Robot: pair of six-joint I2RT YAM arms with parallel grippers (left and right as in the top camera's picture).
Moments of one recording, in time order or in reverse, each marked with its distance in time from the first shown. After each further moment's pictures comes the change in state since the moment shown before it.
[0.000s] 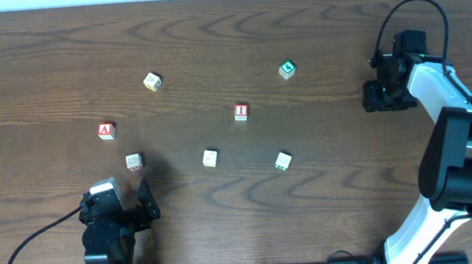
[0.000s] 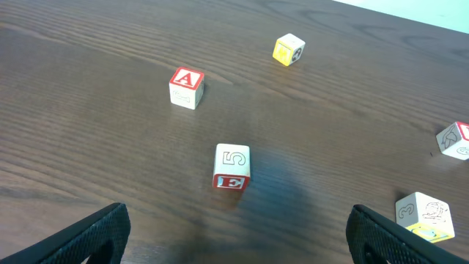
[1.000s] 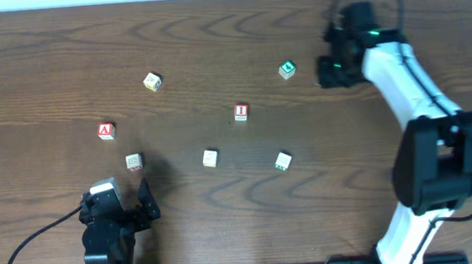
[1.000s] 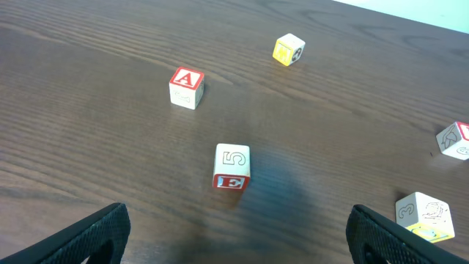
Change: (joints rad) left arm 0.000 0.000 0.000 0.000 0.000 0.000; right arm 0.328 0.002 0.253 -0.137 -0.056 0.243
